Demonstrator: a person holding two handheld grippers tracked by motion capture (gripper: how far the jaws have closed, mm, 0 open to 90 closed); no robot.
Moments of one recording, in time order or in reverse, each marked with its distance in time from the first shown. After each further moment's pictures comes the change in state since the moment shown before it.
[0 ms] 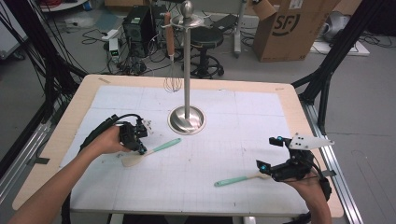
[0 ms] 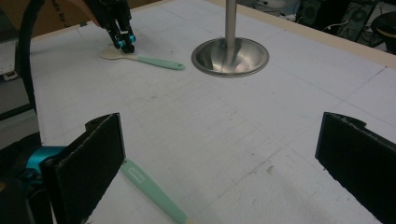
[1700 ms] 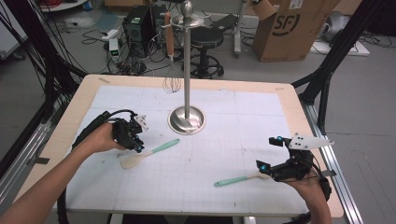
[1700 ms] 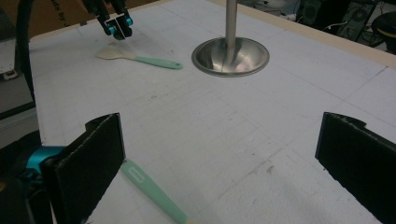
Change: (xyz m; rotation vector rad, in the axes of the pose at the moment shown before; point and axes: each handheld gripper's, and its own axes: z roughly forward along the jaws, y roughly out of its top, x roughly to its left) left arm -0.008 -0.003 -0.028 -0.088 0.057 -0.024; right arm 0.000 0.000 0.001 0.002 -0.001 -0.005
